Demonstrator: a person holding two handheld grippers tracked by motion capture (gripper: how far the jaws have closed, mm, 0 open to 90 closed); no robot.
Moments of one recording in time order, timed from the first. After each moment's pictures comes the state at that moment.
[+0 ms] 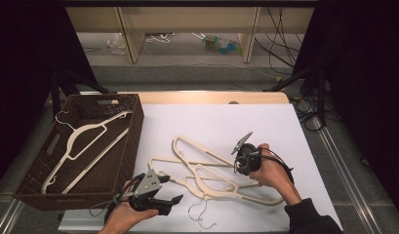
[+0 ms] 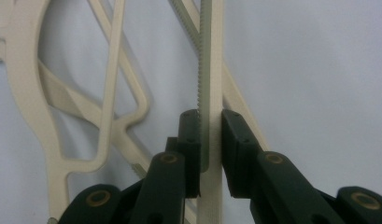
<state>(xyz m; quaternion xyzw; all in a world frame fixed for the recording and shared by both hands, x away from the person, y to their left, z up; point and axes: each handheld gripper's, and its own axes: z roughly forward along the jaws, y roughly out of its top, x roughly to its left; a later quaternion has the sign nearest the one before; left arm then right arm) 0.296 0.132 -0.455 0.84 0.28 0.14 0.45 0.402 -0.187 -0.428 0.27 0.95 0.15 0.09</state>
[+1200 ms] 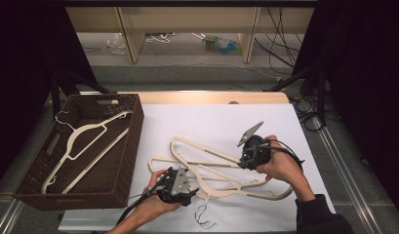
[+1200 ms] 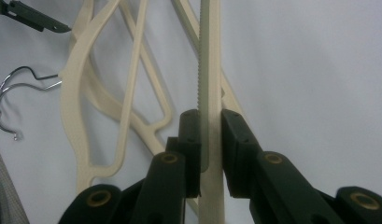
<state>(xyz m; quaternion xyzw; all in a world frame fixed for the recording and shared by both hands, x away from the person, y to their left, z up) 0.324 0.078 -0.484 0.88 0.19 0.23 0.37 0.398 -0.198 -0.386 0.26 0.94 0.20 0.06</state>
